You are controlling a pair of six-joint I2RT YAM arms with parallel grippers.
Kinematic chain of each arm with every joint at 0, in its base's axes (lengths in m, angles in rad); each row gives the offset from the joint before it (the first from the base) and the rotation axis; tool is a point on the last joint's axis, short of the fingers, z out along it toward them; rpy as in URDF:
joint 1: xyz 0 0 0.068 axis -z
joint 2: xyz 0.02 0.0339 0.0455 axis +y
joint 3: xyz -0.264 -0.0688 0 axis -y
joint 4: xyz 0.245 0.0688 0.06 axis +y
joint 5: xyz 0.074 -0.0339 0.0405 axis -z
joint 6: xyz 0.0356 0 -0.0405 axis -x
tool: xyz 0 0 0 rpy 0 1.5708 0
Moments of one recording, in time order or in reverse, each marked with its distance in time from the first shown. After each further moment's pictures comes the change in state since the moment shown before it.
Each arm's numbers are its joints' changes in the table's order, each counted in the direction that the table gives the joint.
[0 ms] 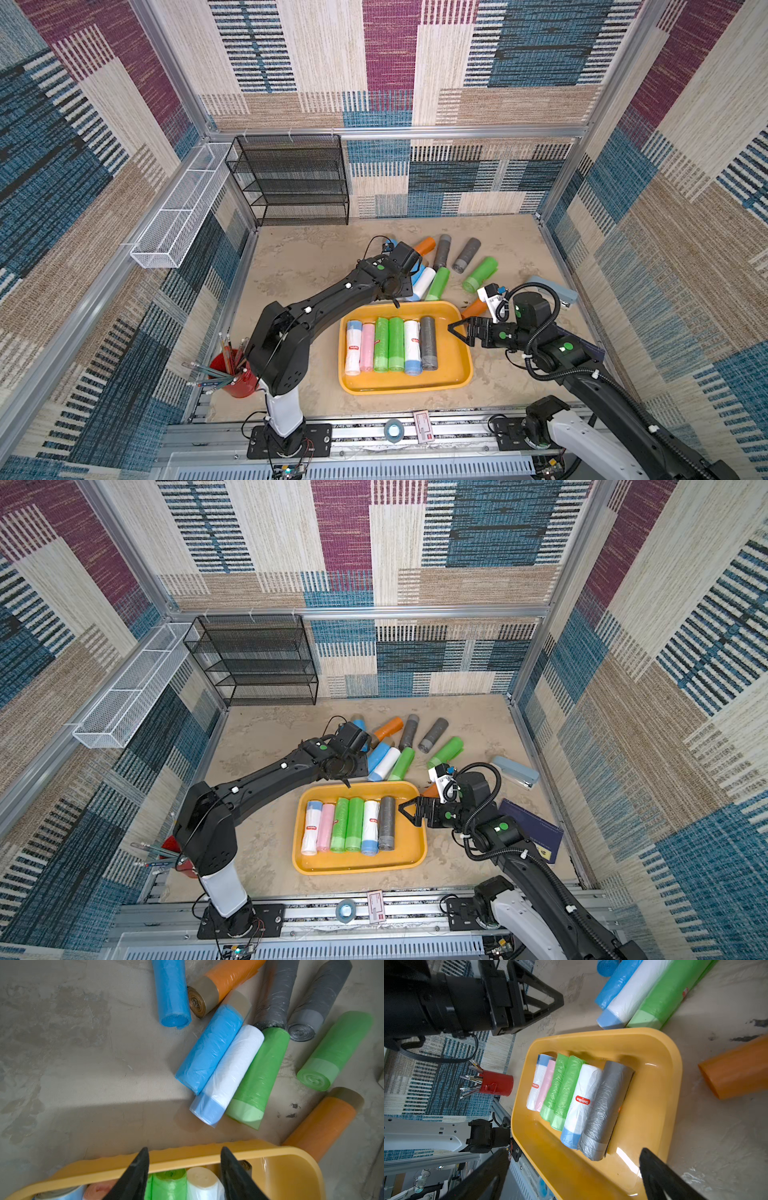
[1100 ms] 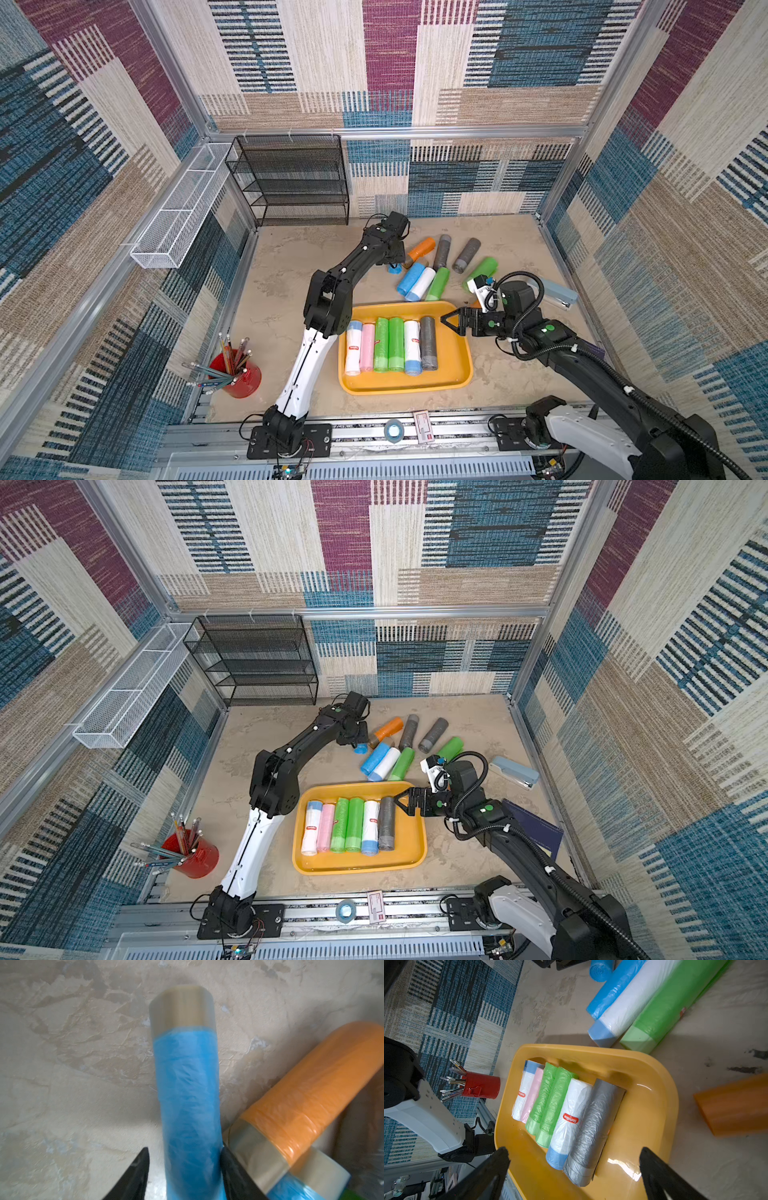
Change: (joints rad) left arm -0.222 0.681 0.798 0.154 0.053 -0.196; right arm 0.002 0.189 0.043 -0.109 0.022 0.071
